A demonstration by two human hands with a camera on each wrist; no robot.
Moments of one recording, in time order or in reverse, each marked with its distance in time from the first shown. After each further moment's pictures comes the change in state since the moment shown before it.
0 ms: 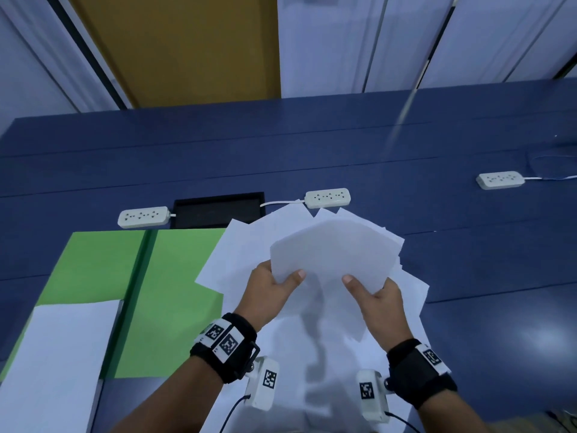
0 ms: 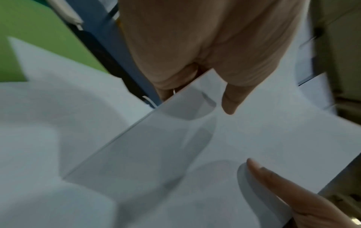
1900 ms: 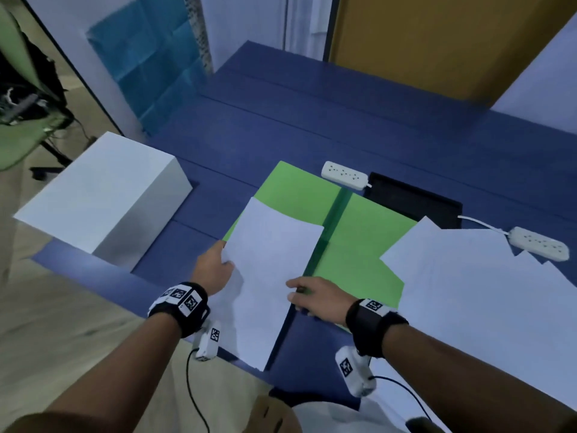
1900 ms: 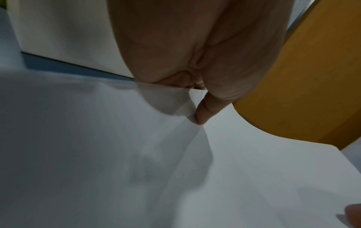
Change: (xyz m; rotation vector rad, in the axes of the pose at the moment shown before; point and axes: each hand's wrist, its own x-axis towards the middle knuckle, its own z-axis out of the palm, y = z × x) left_hand -0.174 -0.215 -0.472 0.352 0.527 -0.451; right_hand -0.150 0.047 0.453 -0.828 -1.234 0.101
